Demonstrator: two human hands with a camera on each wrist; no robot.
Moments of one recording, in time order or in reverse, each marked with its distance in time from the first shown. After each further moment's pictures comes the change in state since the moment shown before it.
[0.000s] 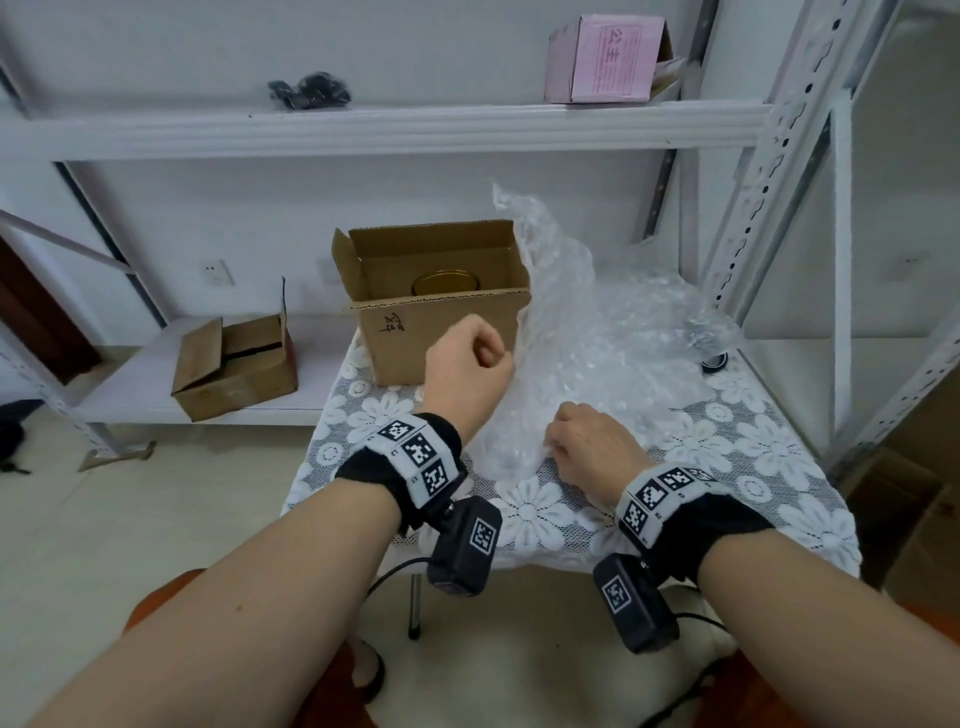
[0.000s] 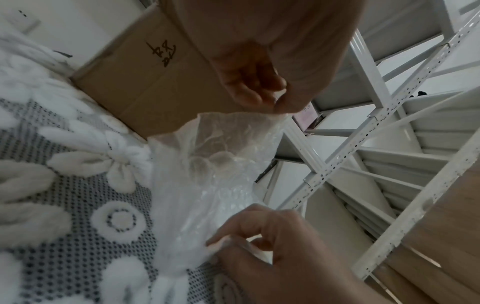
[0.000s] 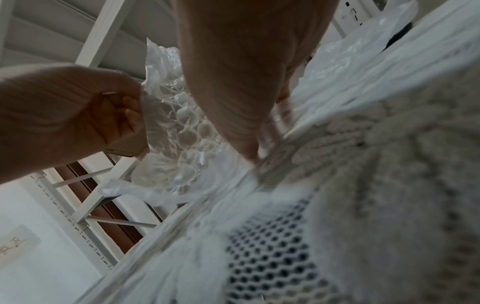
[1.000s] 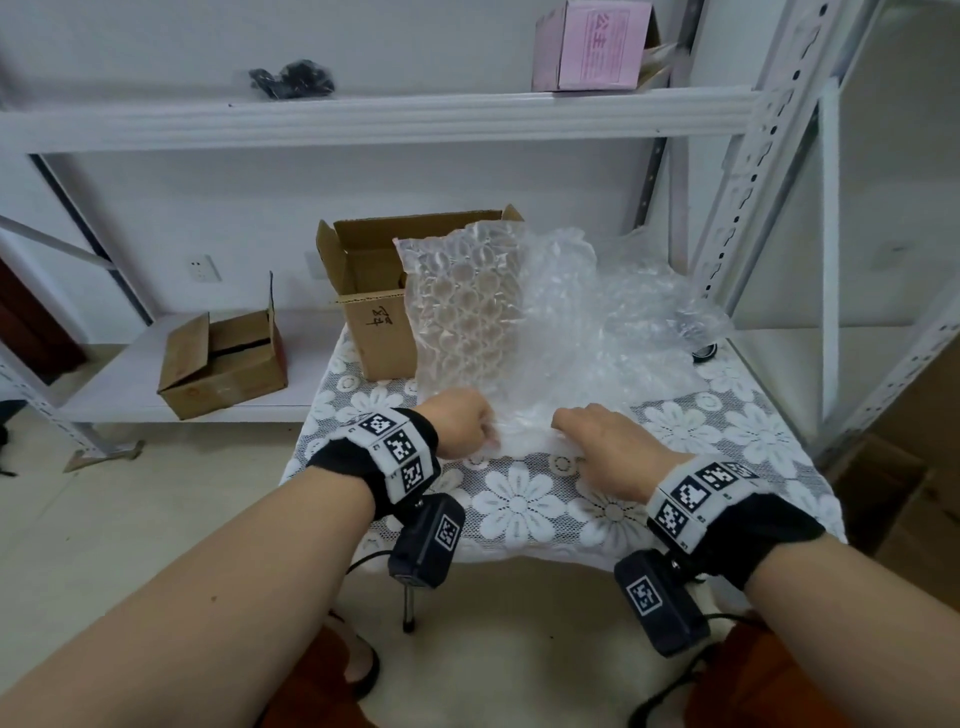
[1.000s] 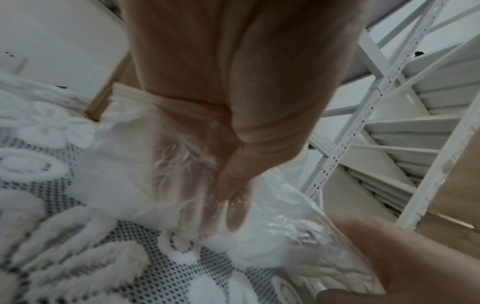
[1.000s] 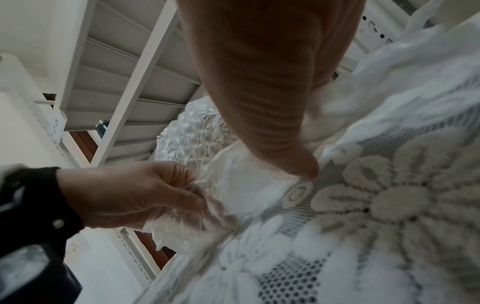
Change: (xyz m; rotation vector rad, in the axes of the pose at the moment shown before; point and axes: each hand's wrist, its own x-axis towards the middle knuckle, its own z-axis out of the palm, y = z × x) left_hand 0.000 -0.019 0.000 0.756 -0.914 -0.073; right_hand -0.025 -0.004 -0.044 0.062 -0.268 0.100
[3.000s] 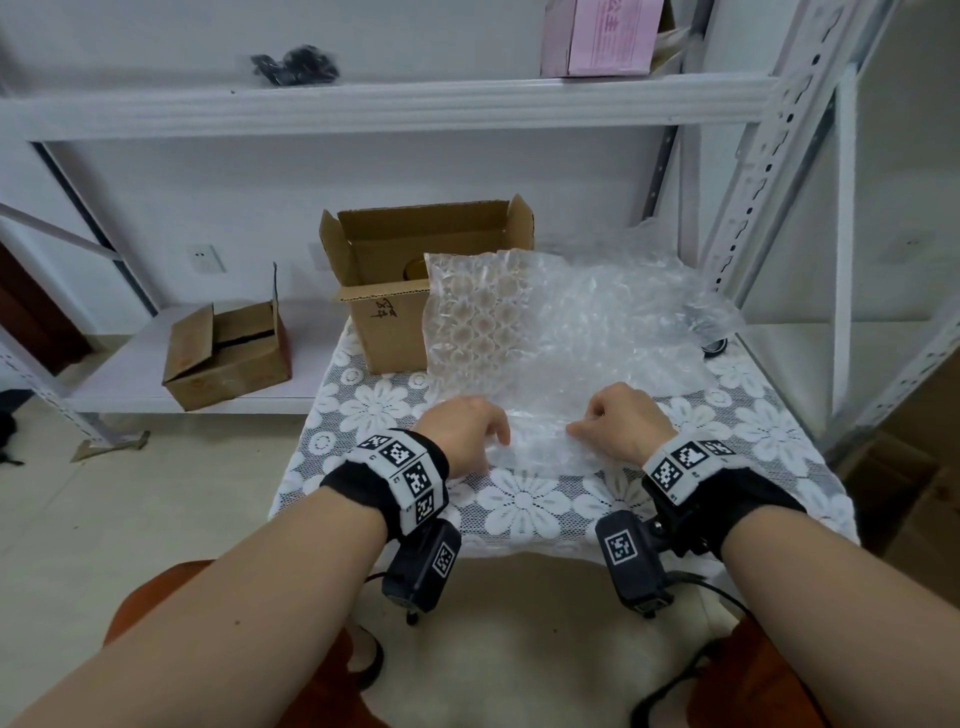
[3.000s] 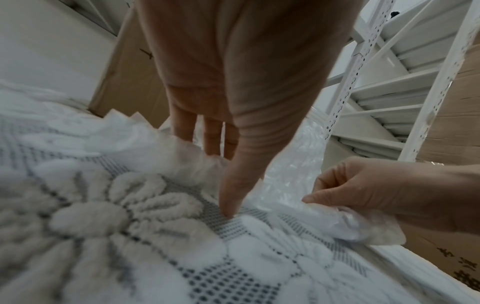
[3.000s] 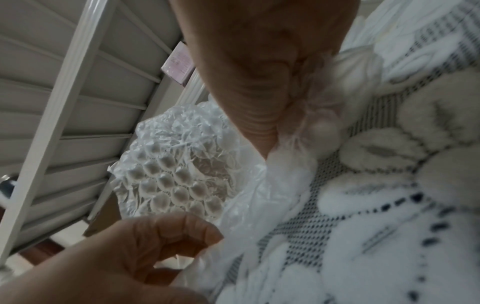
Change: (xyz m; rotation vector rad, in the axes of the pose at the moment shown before) left_hand -0.002 -0.010 0.029 -0.047 0.145 0.080; right_hand 0.030 0.019 0.007 0.401 0.103 0.426
